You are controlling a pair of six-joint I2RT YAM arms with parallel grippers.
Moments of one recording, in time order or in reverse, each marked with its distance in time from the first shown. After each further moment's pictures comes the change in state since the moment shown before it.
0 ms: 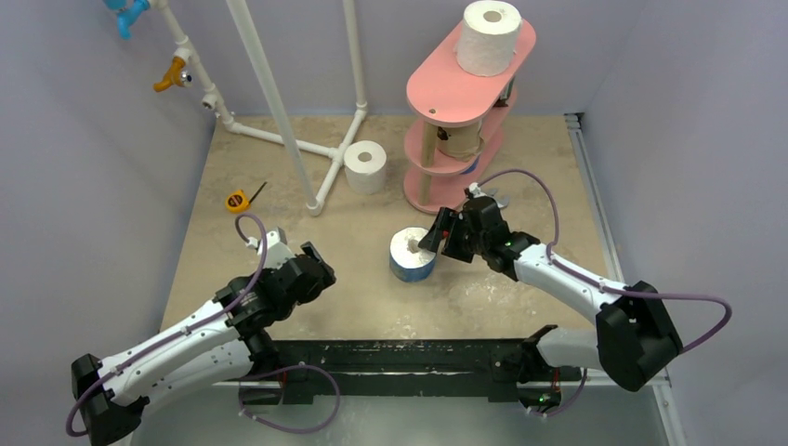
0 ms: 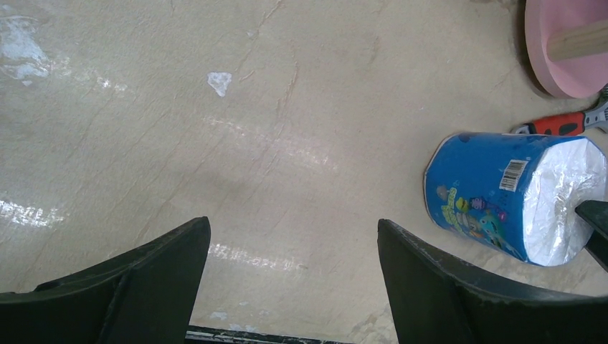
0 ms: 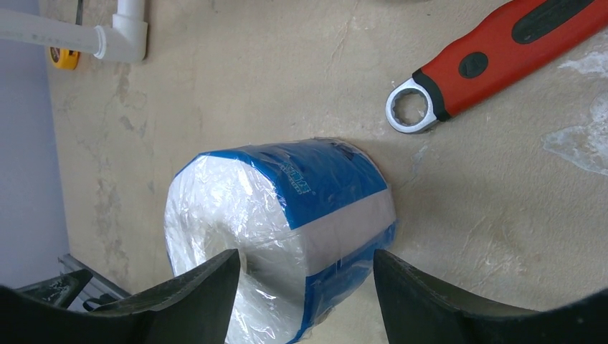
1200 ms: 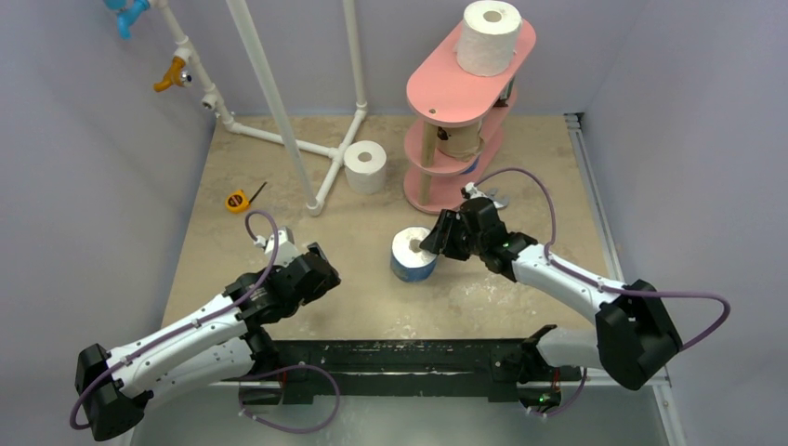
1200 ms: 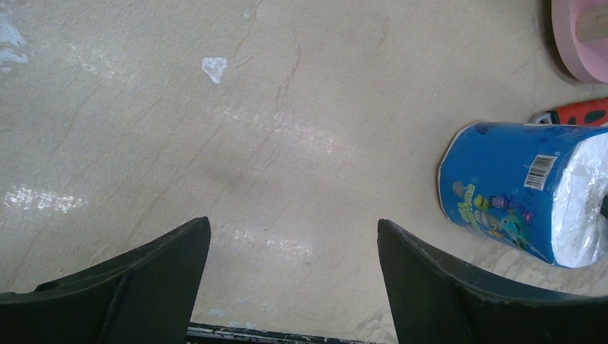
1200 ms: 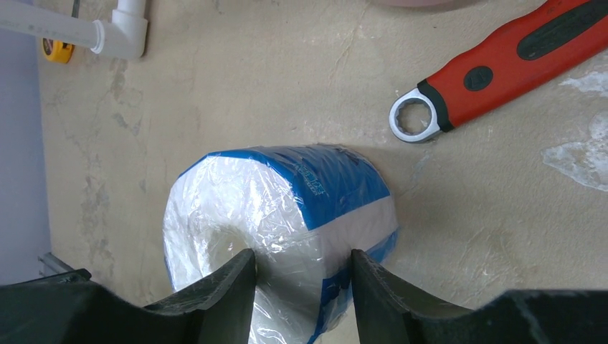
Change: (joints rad) left arm 0.000 0.072 0.000 0.029 0.035 0.001; right arm 0.020 0.010 0.001 0.027 0.026 -0.035
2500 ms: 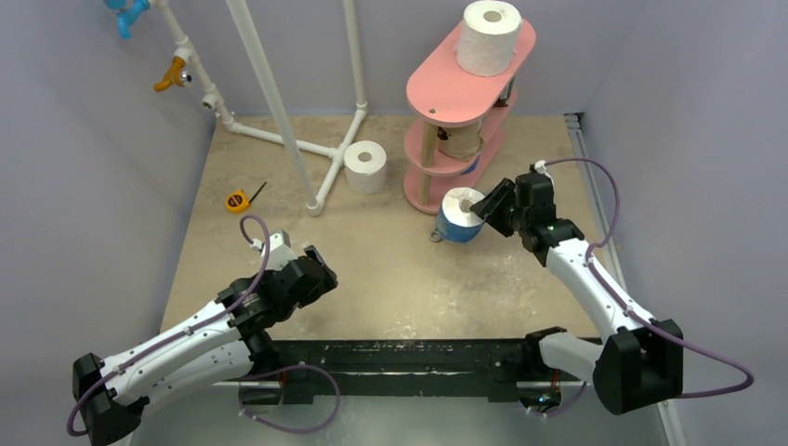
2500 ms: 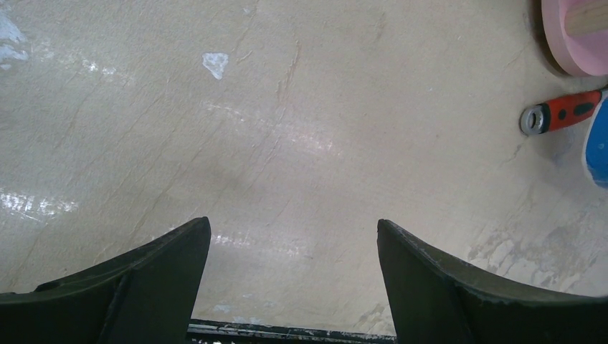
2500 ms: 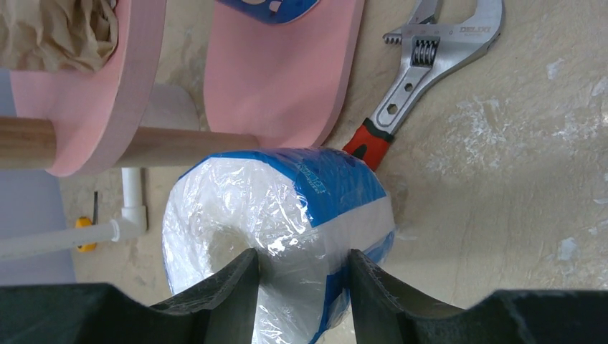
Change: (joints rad) left arm 0.000 -0.068 -0.028 -0.008 0.010 0.019; right arm -0.343 -0.144 0.107 -0.204 0.063 0.034
